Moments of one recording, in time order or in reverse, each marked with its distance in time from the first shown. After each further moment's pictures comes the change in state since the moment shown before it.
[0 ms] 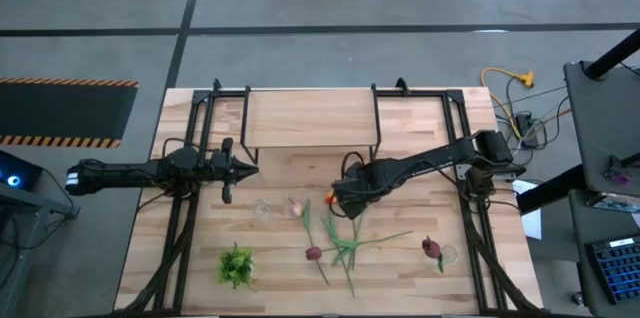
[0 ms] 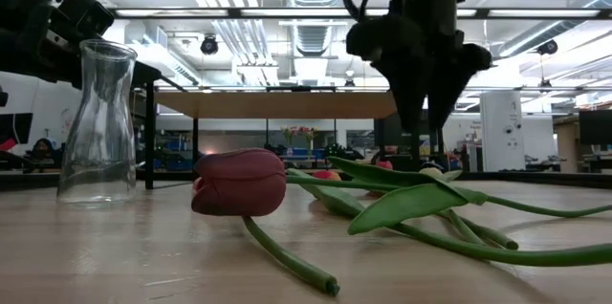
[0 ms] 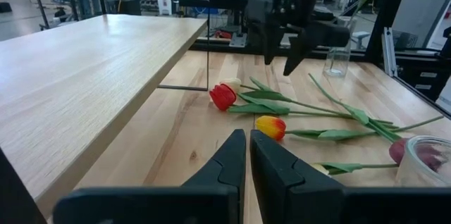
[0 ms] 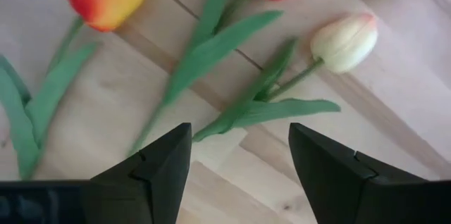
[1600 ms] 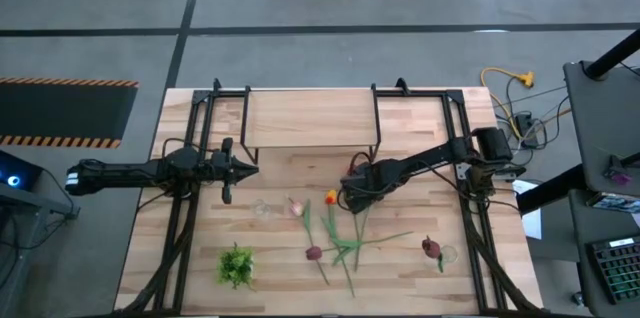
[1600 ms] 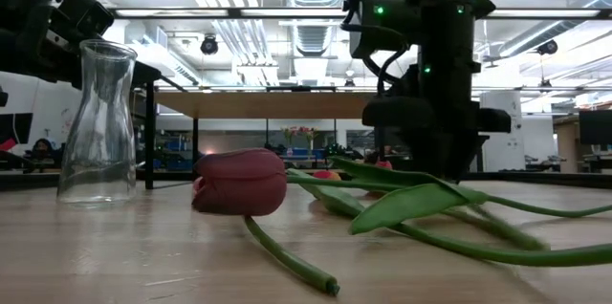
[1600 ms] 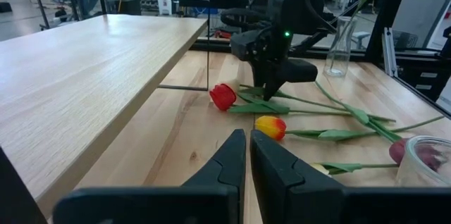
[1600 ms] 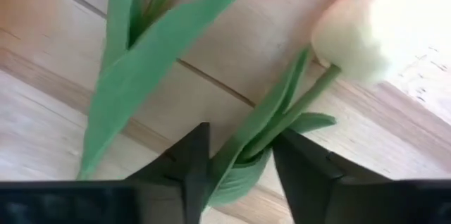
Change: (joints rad) left arm 0.000 0.000 0.000 0.000 -0.001 0.000; right arm -0.062 -0.007 -0.301 0.319 -0.032 0.036
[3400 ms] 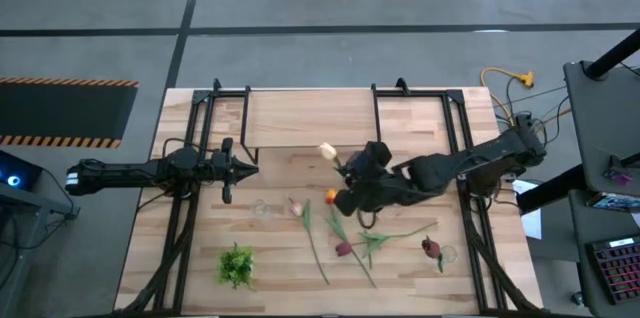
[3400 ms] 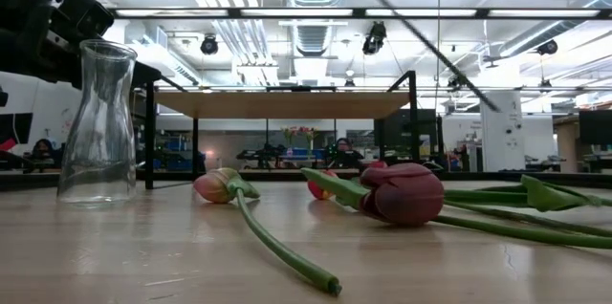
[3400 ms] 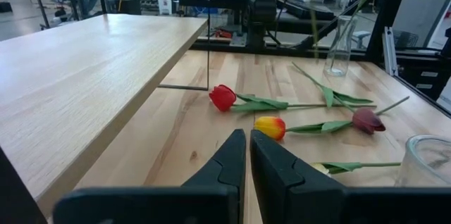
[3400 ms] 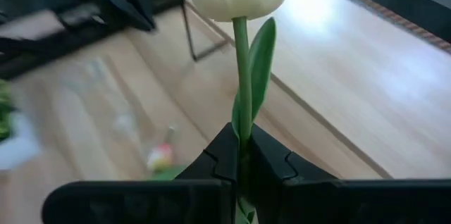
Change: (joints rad) left arm 0.000 0.000 -0.001 0.000 0.000 0.000; right arm 0.228 -0.240 0.421 0.008 0.605 -0.413
